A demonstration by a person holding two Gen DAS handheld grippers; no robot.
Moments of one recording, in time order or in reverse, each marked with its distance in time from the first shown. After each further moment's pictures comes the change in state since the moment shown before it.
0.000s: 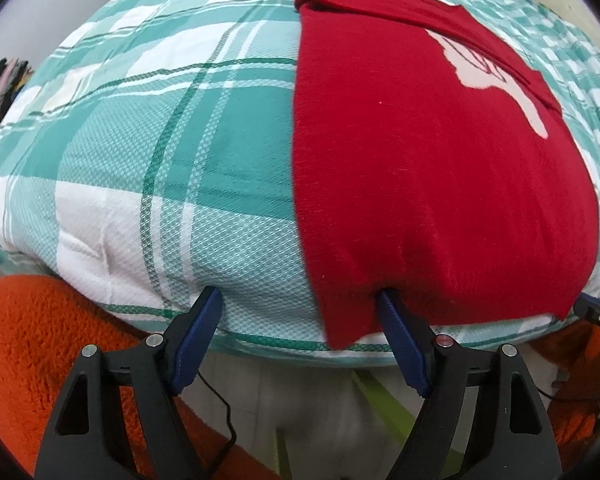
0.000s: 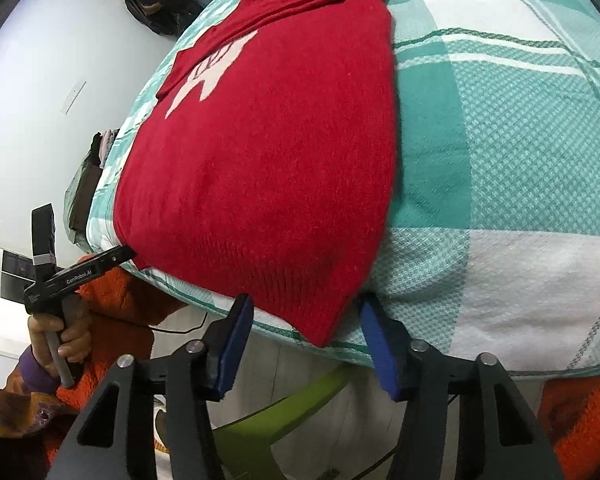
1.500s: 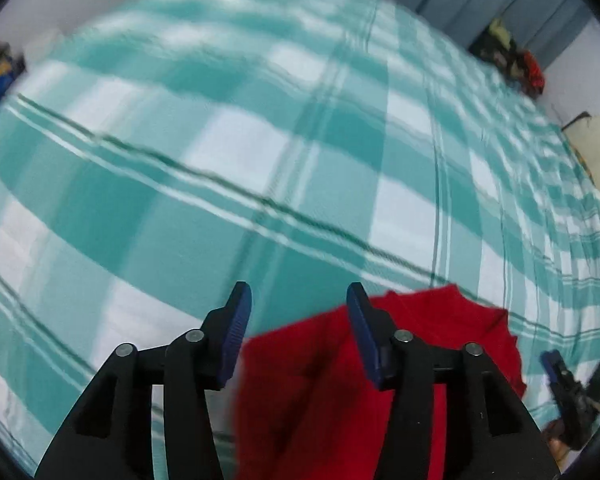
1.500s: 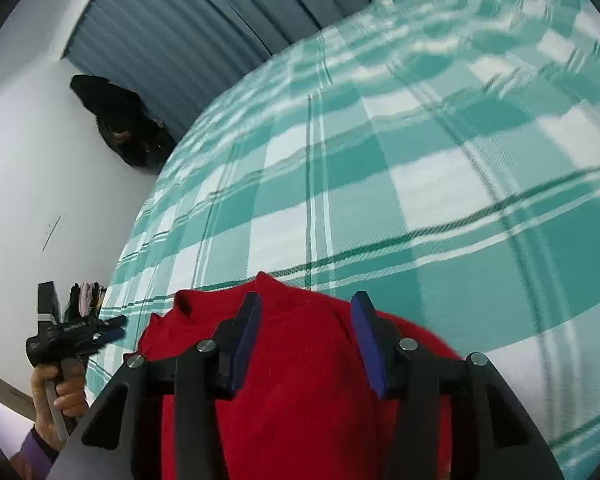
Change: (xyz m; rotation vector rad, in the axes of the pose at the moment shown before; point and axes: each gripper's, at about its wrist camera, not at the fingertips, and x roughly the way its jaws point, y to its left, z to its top) left arm 0.045 0.028 0.347 -0.273 -0.160 -0.159; right arm -0.012 -0.034 0.371 0.098 -0.456 -0.068
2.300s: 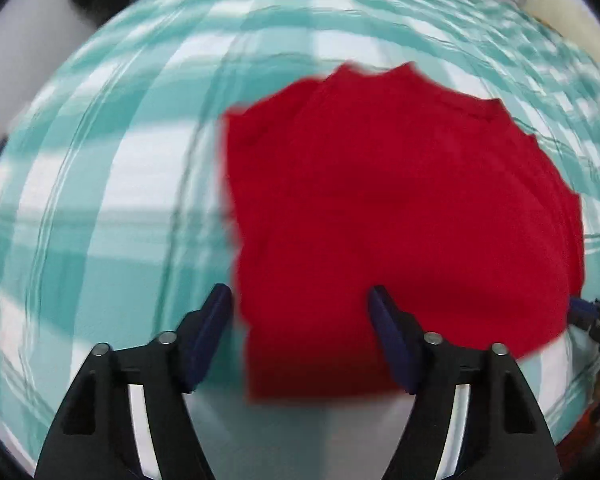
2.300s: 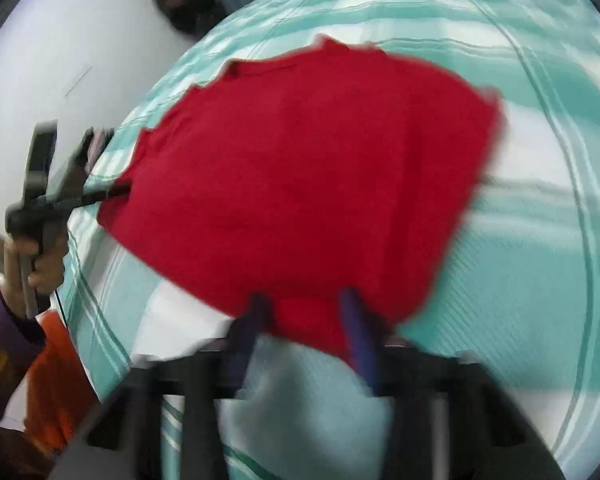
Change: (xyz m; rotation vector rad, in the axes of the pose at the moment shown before) left arm -0.021 -0.003 -0.146 0.284 0.107 0.078; right arm -0.048 -0.028 -0.155 -0.247 0.330 0.057
